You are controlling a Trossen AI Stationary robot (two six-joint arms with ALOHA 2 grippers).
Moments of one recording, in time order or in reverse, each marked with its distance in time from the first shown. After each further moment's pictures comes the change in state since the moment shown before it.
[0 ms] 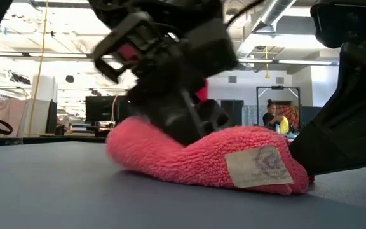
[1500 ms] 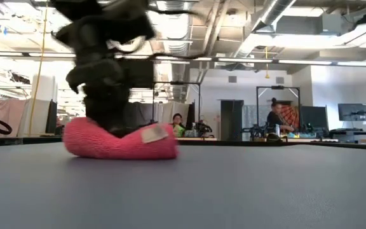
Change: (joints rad) left arm 0.058 -0.394 -0.402 -0.264 -0.457 -0.393; right arm 0.150 -0.241 0.046 -0.129 0.199 -0.286
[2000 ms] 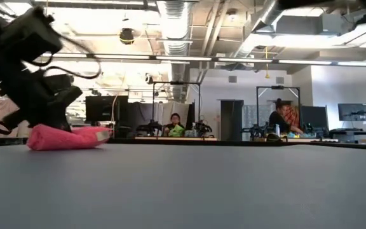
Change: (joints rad) left arm -0.012 -0.694 -0.658 0.060 -0.669 -0.789; right arm -0.106 0.000 0.000 -0.031 0.051 -0.008
